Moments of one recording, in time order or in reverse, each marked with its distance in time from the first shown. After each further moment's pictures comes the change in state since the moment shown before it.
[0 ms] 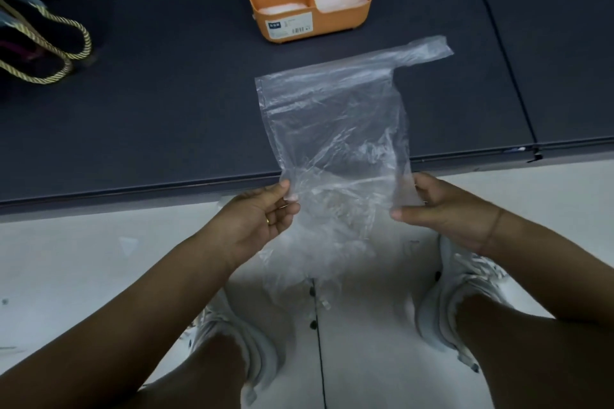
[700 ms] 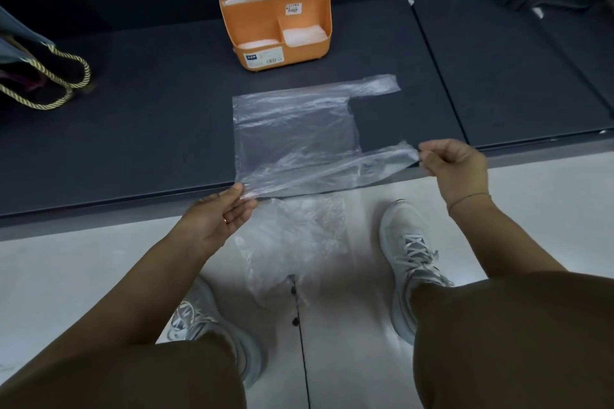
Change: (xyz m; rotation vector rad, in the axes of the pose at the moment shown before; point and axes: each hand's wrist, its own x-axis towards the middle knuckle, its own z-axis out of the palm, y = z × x) left_hand -0.009 0.003 -0.020 -0.050 0.096 0.151; right_hand -0.013 0.005 -0.050 0.078 0.759 -0.361
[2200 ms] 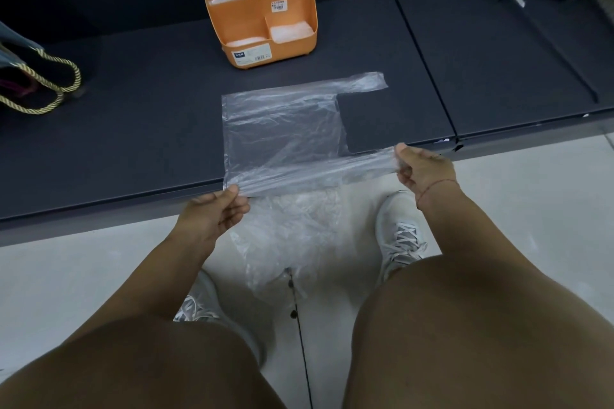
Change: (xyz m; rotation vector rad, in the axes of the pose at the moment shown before) left_hand 0.009 -0.014 -0.007 0.207 0.067 0.114; right_hand -0.007 0.004 0.024 0.324 0.063 0.434
